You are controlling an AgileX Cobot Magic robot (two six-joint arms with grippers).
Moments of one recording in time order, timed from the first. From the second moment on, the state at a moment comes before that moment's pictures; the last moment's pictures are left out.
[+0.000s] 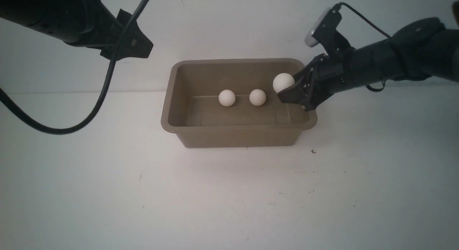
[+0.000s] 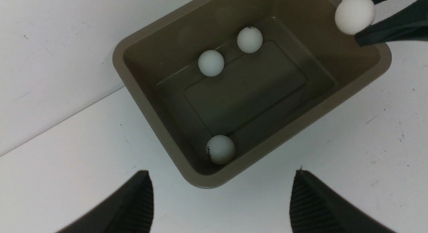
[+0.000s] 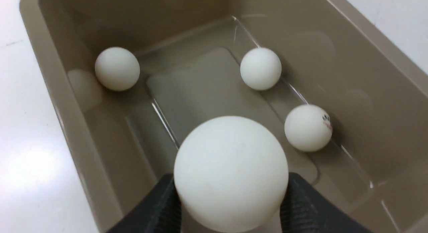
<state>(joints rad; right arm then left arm) 0.18 2.01 -1.51 1.08 0.80 -1.60 -0.14 1.48 -1.51 -0.39 0.93 0.52</state>
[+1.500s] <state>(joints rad) -0.18 2.09 -1.51 1.27 1.18 -1.70 -0.14 1.48 -1.51 -0.40 0.93 0.53</state>
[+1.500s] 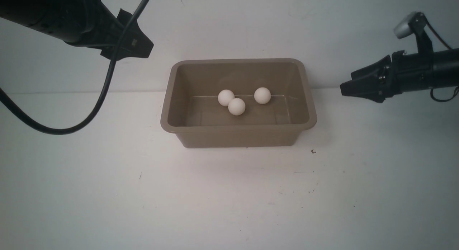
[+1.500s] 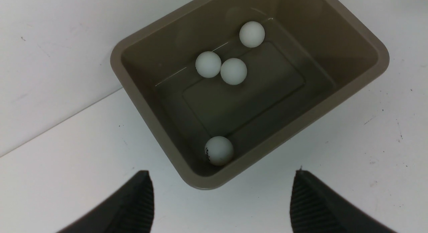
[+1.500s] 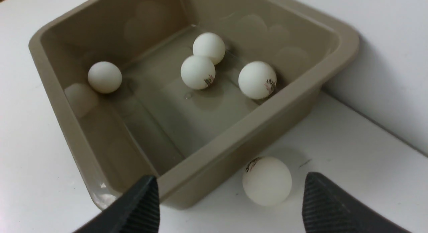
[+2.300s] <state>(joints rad) -0.04 2.13 -1.51 1.07 0.88 -1.77 -0.14 1.48 -1.51 -0.42 0.93 0.53</state>
